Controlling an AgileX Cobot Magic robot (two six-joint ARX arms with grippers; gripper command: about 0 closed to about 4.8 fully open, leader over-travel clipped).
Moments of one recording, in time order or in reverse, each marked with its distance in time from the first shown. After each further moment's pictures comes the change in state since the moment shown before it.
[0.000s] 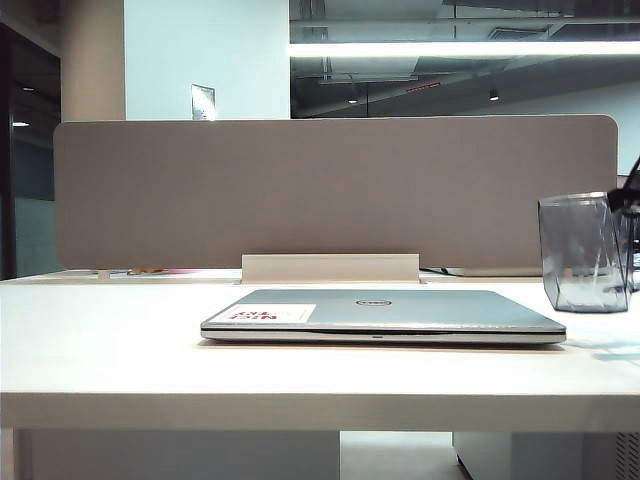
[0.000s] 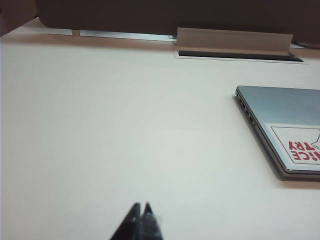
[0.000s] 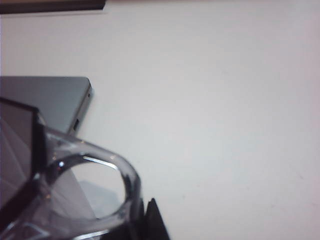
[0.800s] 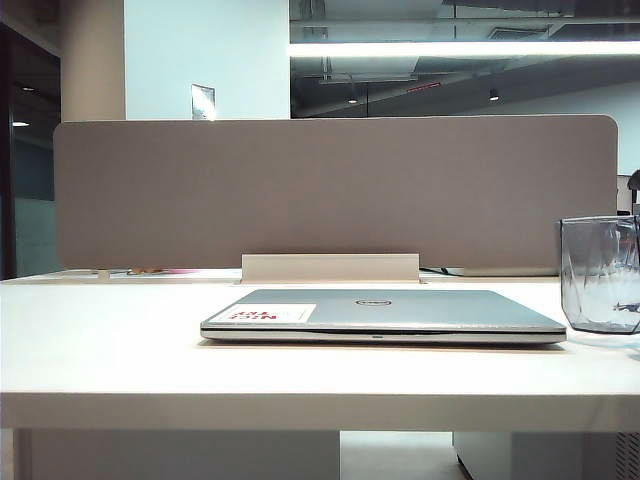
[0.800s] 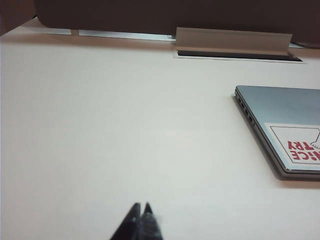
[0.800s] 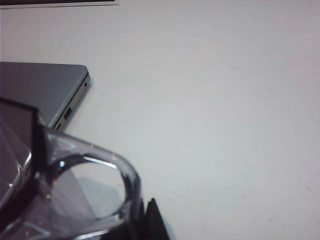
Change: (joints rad) left arm 0.000 0.000 0.000 0.000 0.001 0.000; right arm -0.139 0.145 0.009 0.133 -0.236 -0.068
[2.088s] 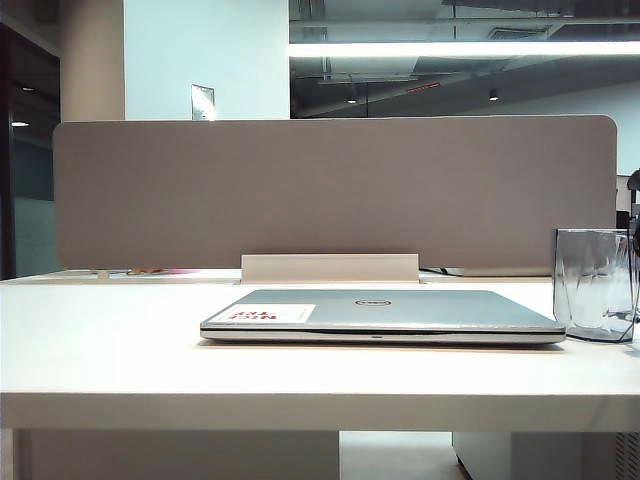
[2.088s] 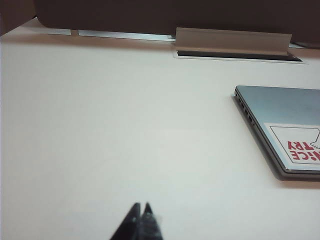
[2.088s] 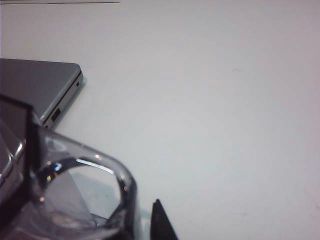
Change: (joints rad) left arm 0.000 0.000 0.000 0.000 0.000 0.000; right arm -0.011 0.117 0.048 0.068 -0.033 -0.030
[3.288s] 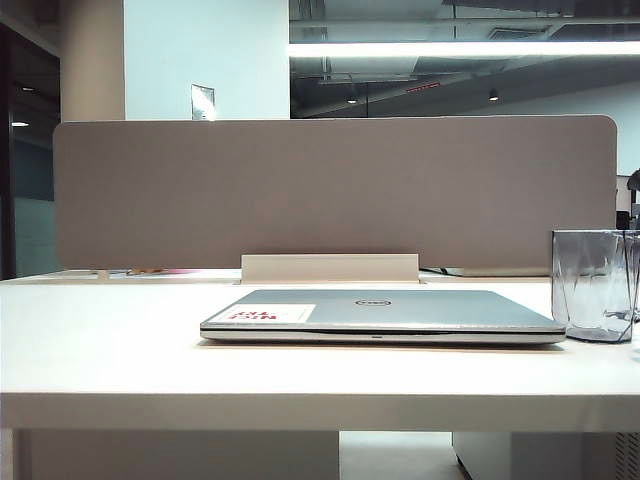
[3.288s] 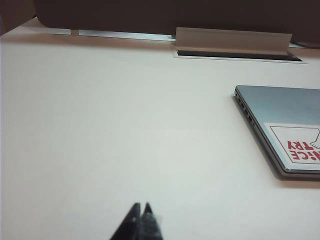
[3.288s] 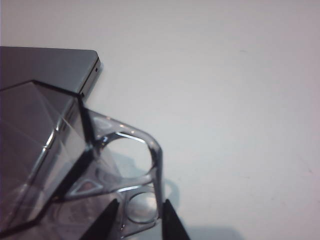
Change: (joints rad) left arm 0.000 0.000 0.000 -0.001 0.000 0.000; right arm 0.002 -0.233 -0.003 -0.330 0.000 0.000
